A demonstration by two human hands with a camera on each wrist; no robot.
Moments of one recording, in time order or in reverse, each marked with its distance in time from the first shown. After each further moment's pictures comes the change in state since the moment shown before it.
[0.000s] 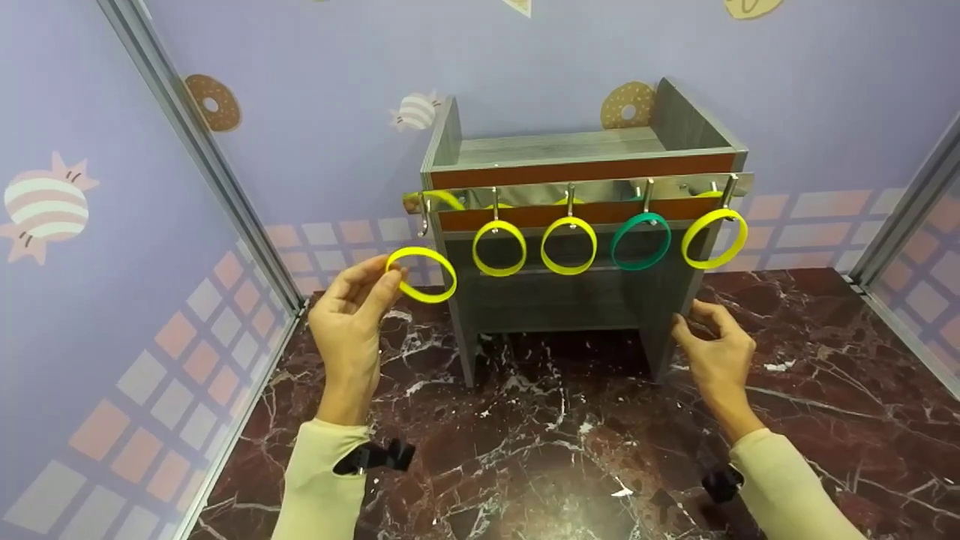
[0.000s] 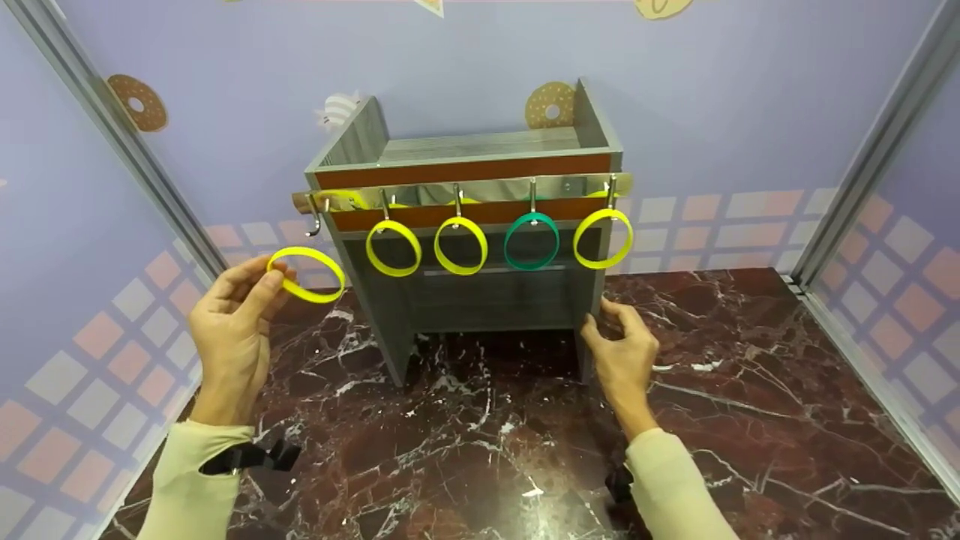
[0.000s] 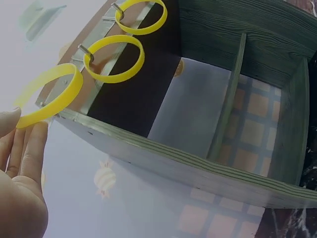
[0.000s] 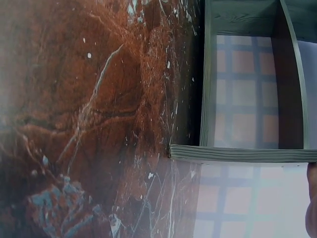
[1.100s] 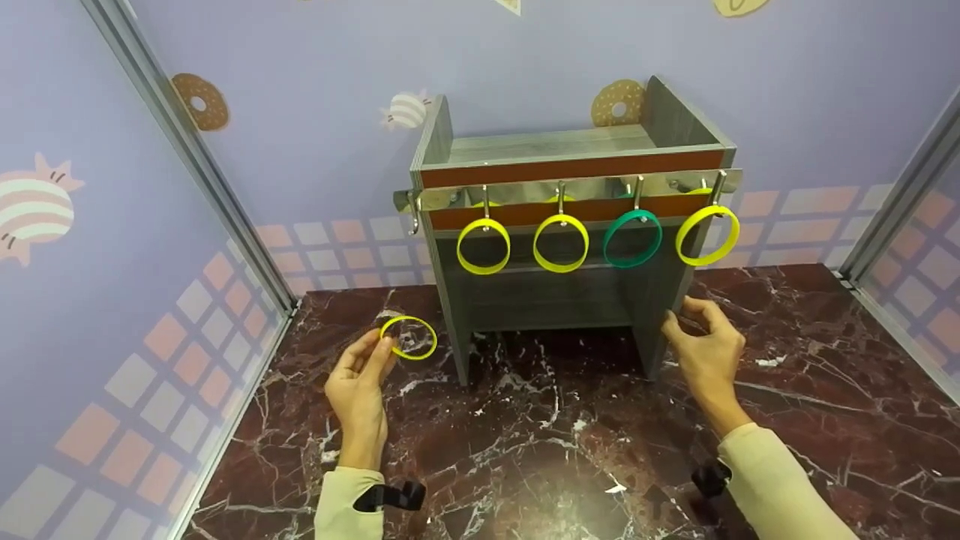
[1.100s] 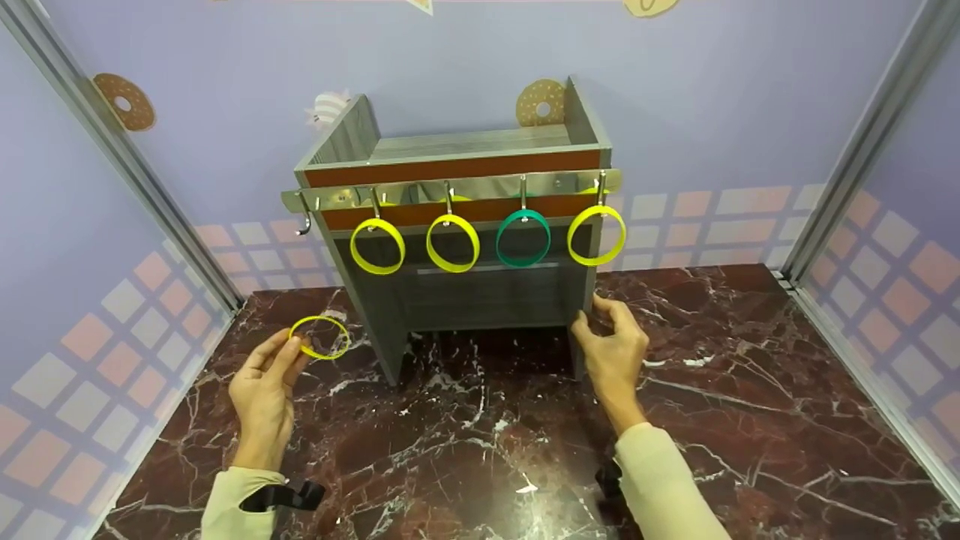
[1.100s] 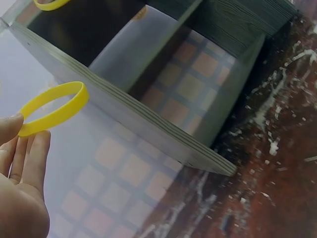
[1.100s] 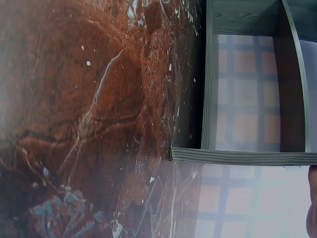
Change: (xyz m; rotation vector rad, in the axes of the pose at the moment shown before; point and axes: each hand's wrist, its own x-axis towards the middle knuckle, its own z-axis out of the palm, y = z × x) left_hand -0.052 -0.088 -0.062 -0.017 0.279 -0.213; right_hand -0.003 -0.014 0.002 -0.039 0.020 -0.021
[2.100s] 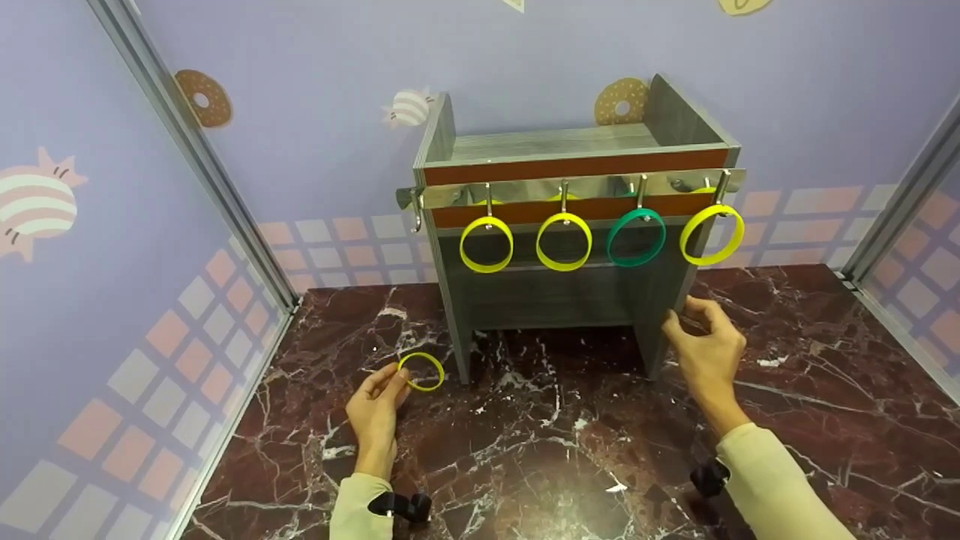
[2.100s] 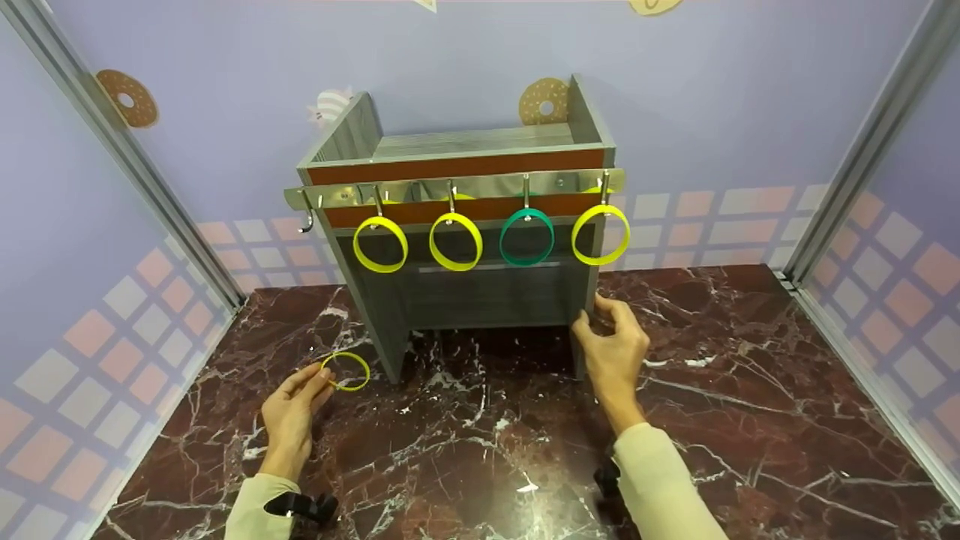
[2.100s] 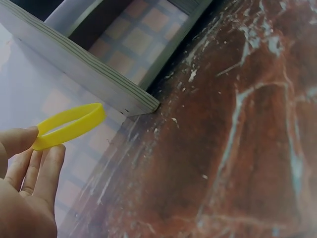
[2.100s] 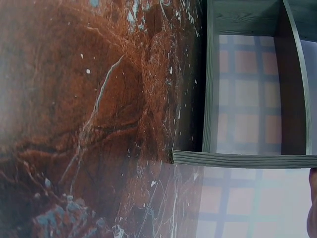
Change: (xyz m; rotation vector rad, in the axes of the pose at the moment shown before) left_hand -0.007 -0.052 -0.040 0.266 0.068 -0.220; right_hand -0.001 0.001 0.003 0.034 0.016 -0.003
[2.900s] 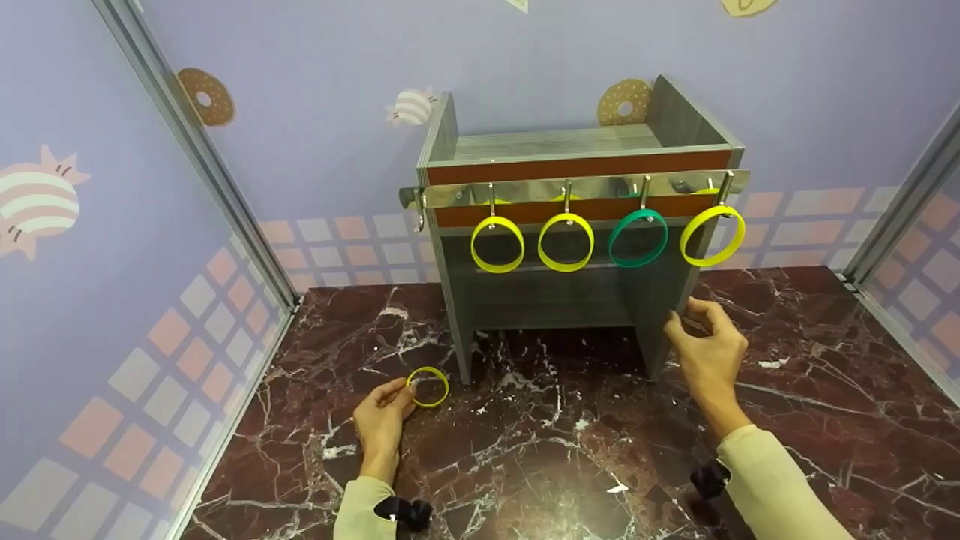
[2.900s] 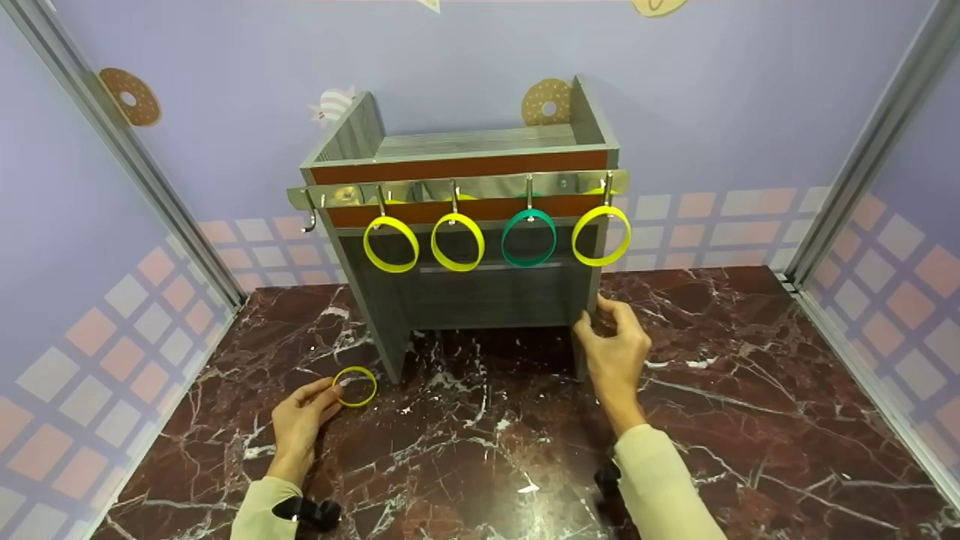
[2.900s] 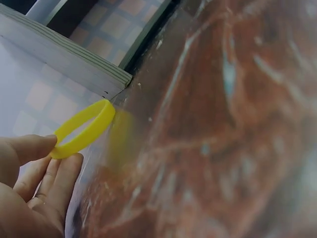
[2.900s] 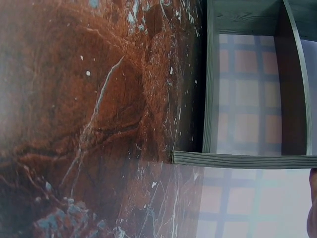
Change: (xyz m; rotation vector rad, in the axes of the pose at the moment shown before) left_hand 0.000 -0.018 -0.009 0.202 -0.010 -0.030; right_hand -0.001 0.002 0.001 0.011 0.003 0.024
